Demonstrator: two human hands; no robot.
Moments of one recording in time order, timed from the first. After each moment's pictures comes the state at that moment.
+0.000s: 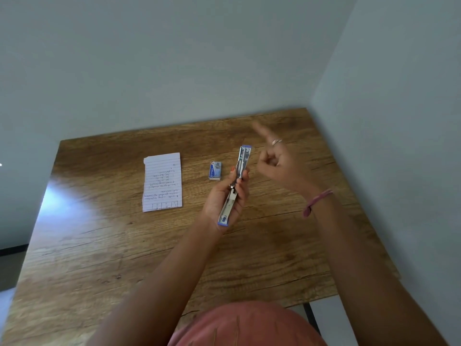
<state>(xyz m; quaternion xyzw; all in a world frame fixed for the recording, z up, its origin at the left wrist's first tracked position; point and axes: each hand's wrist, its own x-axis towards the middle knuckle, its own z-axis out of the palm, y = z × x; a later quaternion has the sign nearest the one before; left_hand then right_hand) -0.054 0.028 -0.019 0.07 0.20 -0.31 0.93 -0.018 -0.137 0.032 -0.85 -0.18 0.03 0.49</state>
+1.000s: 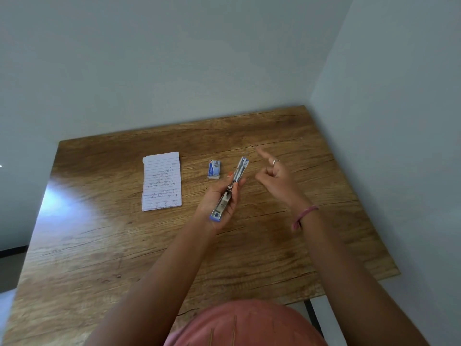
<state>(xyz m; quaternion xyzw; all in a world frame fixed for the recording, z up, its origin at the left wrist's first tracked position) -0.054 0.038 -0.023 0.18 0.27 -0.28 0.90 -0.034 -0.131 -0.020 -0.79 0.01 0.09 0.60</state>
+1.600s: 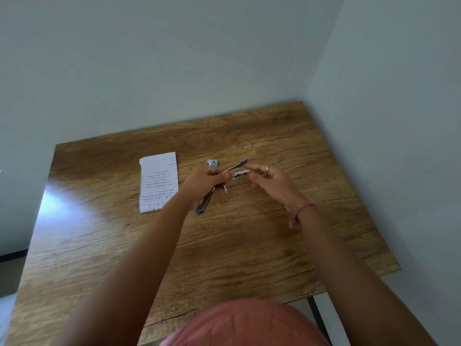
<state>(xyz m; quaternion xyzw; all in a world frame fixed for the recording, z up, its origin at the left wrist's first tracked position) -0.018 0.066 -0.011 0.77 0.06 -0.24 0.59 -0.027 -0.139 -0.047 -0.80 0.01 0.12 0.59</state>
